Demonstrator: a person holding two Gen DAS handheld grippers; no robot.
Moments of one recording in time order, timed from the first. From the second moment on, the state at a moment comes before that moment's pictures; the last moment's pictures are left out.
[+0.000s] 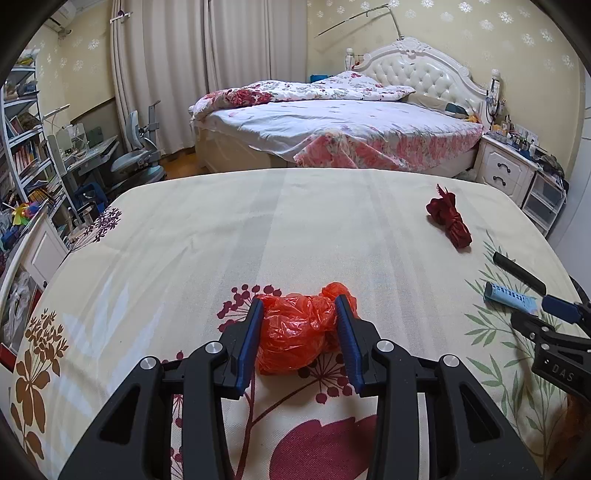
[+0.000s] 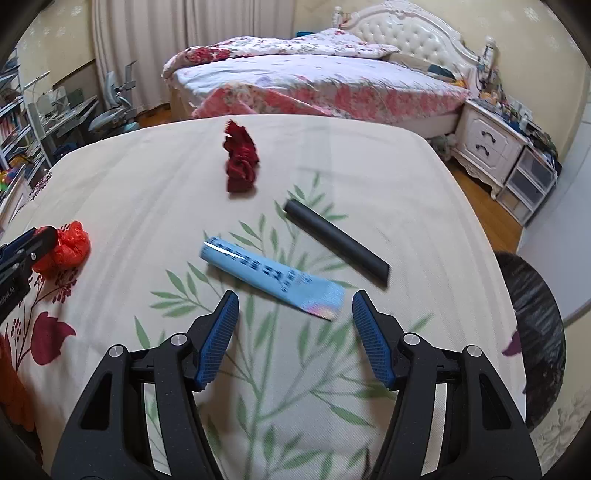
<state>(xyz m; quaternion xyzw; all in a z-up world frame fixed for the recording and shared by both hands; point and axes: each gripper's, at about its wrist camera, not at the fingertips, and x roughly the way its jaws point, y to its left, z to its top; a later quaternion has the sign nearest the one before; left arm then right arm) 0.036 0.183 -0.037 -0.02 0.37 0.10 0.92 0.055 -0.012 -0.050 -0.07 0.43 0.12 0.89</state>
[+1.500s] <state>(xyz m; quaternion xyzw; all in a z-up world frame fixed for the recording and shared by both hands) 0.031 0.191 -0.036 -0.02 0.37 0.11 0.92 0.061 0.010 -0.053 -0.09 0.44 0.18 0.87</state>
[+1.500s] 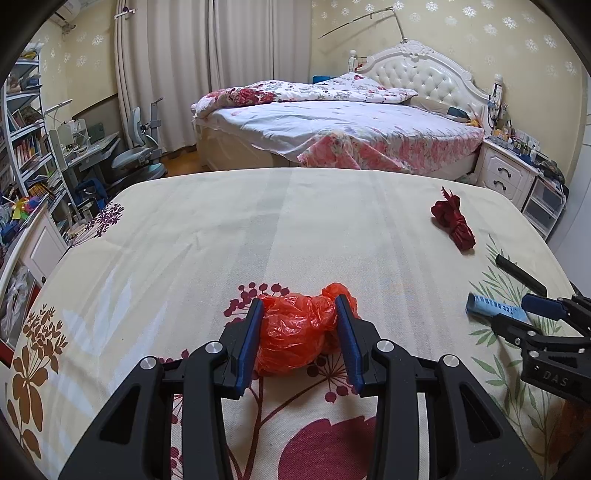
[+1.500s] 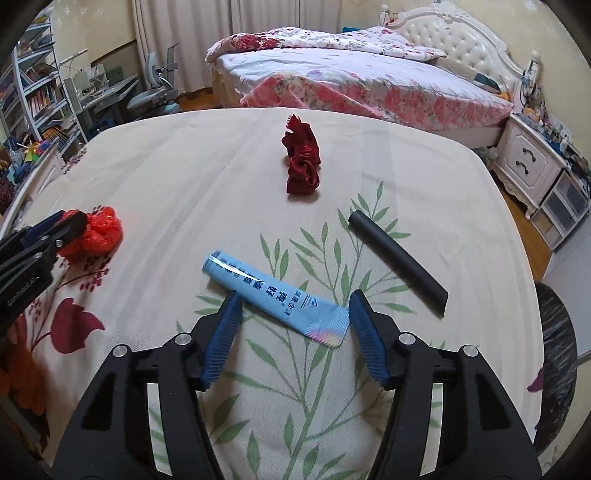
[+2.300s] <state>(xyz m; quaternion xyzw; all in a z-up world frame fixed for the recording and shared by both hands) 0.030 0.187 -0.036 -0.02 0.36 0.10 0.93 0.059 -0.008 -0.043 -0.06 0.43 0.16 0.89</state>
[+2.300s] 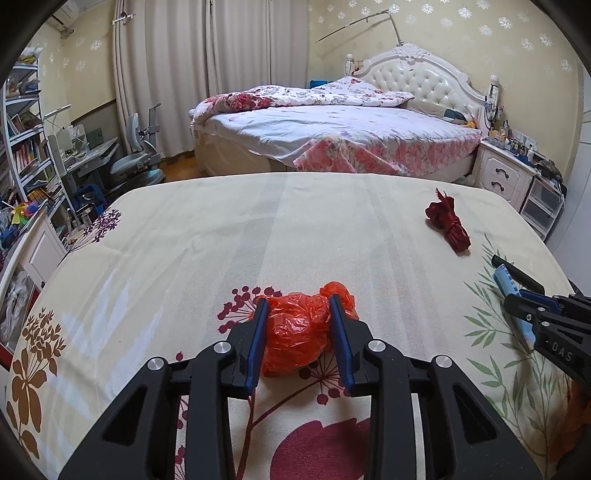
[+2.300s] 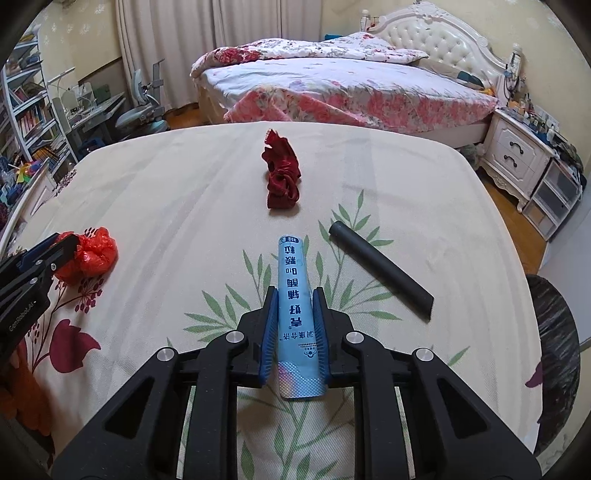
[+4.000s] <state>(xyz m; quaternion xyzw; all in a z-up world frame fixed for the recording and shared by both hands) 0.037 0.092 -0.009 0.01 0.31 -0.01 0.95 0.042 -0.102 -0.011 -0.01 0.37 0.07 0.93</state>
